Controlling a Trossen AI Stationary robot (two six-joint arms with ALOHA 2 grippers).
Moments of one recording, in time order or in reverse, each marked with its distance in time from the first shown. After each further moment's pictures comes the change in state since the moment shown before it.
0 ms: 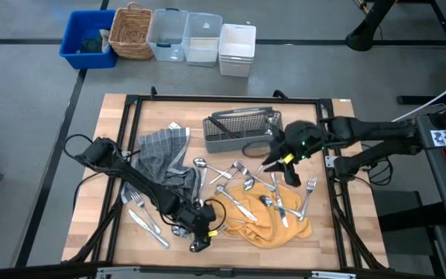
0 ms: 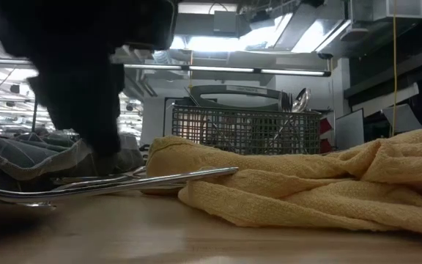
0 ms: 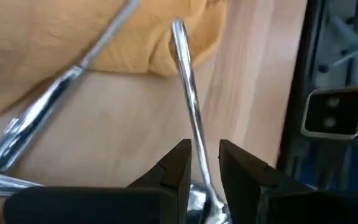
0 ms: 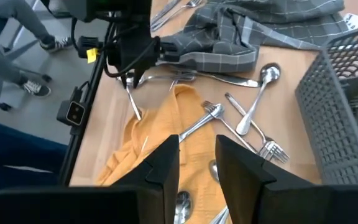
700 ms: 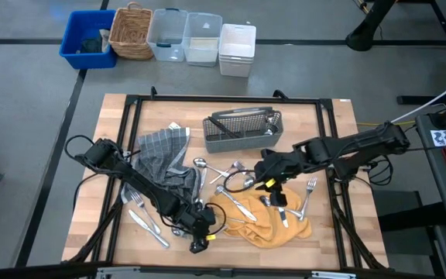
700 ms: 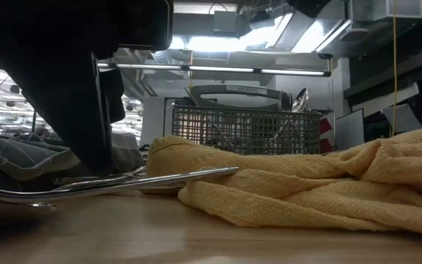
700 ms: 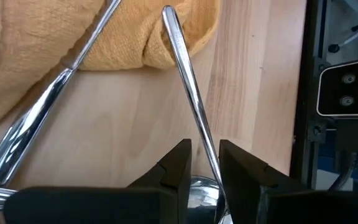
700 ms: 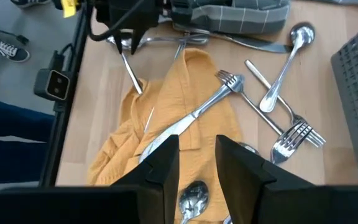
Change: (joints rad) left arm -0.004 0.018 0.000 -0.002 -0.004 0.101; right arm 0.152 0.184 0.000 0.015 0.122 0.096
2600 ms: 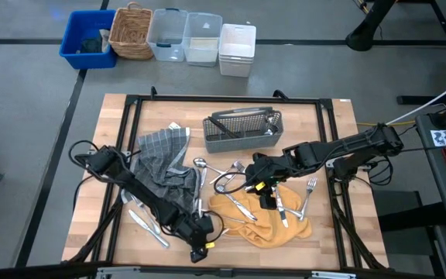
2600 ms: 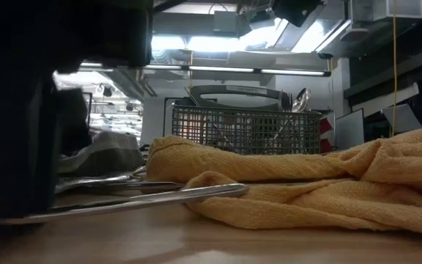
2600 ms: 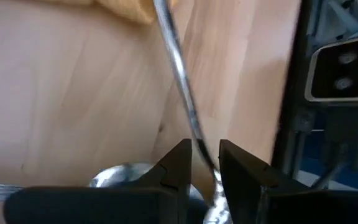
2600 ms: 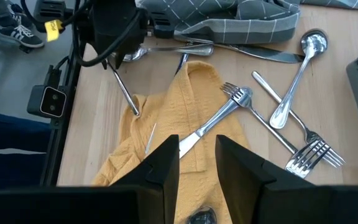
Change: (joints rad) left arm -0.066 0.082 0.010 0.086 0.004 -0.162; right arm -0.001 0.077 0.000 0.098 -0.011 0.017
